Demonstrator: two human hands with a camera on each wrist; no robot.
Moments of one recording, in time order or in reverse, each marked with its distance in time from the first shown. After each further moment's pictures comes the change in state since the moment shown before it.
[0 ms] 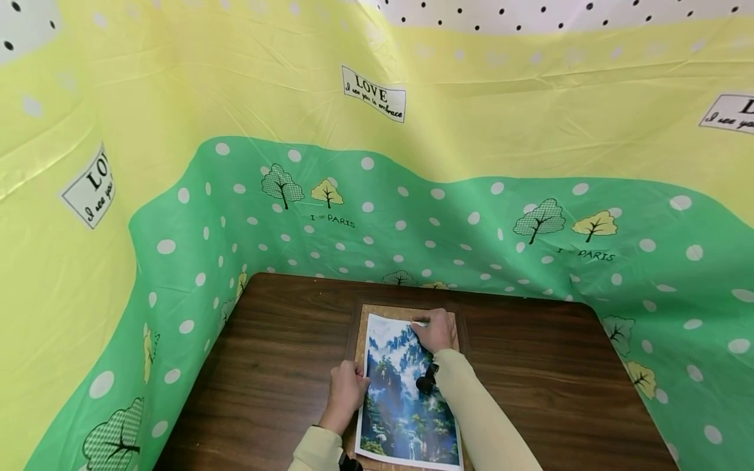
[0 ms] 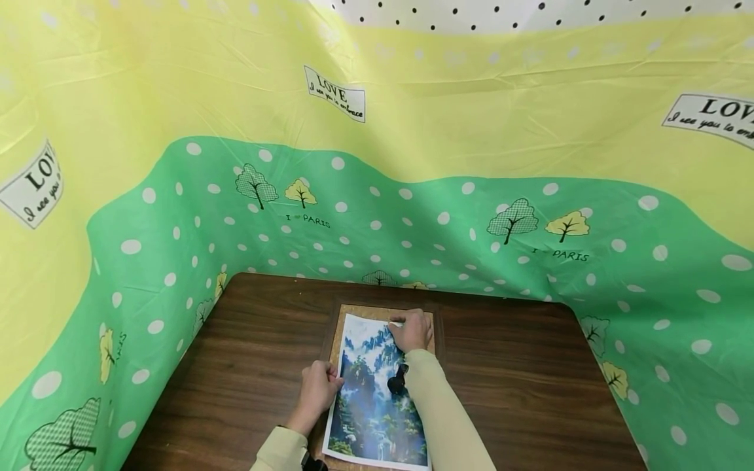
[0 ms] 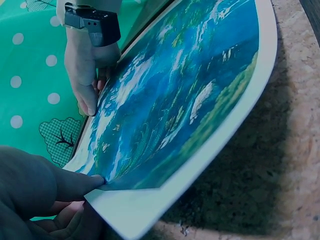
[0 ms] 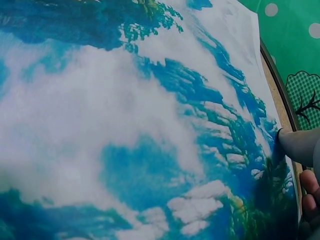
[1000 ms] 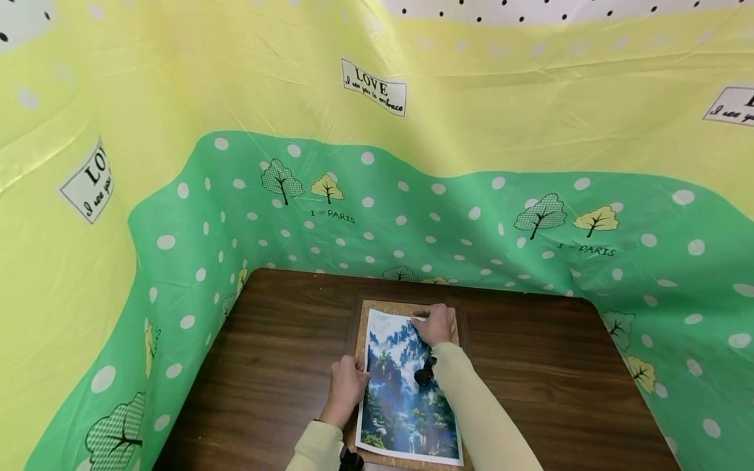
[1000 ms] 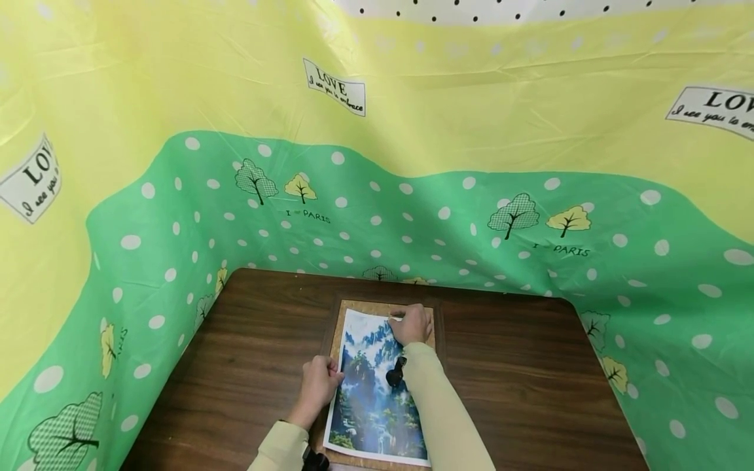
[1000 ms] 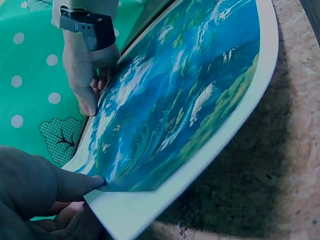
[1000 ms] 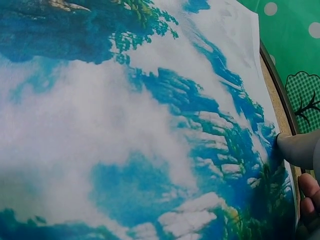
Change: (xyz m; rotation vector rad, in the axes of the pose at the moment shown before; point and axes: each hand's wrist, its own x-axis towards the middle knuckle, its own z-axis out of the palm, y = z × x) left_hand 0.002 -0.003 0.002 0.006 0.013 0.011; right_hand 0.003 -0.010 -0.002 0.031 -0.015 0.094
